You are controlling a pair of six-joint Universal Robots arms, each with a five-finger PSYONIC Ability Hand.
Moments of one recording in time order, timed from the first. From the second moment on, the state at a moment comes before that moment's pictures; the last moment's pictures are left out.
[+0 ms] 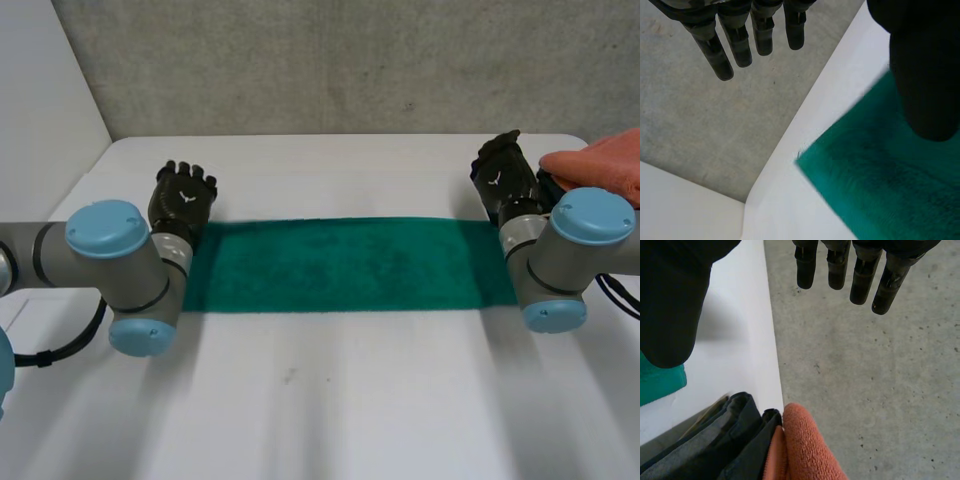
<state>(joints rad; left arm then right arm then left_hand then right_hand) 4.36 -2.34 -1.33 3.66 -1.66 3.88 1.83 -0.69 1.18 -0.56 1.51 1.99 0.19 0.21 0.21 0.21 0.05 0.20 0.22 0.21 0.23 0.06</state>
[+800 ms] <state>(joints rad) 4.35 -2.06 -1.71 3.66 -1.60 3.86 1.61 -0.93 1.49 -0.11 1.43 2.51 0.19 0.21 0.21 0.21 0.05 0.96 1.17 1.18 1.18 0.97</state>
